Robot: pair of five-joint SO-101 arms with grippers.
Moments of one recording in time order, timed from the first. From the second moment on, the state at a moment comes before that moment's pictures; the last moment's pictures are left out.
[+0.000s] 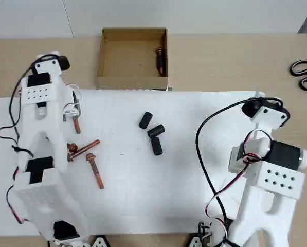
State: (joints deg) left arm -14.6 22.6 -11.0 82.6 8.7; right arm 15.4 -41.5 33.3 94.0 3.4
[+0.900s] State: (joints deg) left arm -14.8 27.5 -11.2 73.9 8.7; right arm 15.4 -41.5 33.3 94.0 3.4
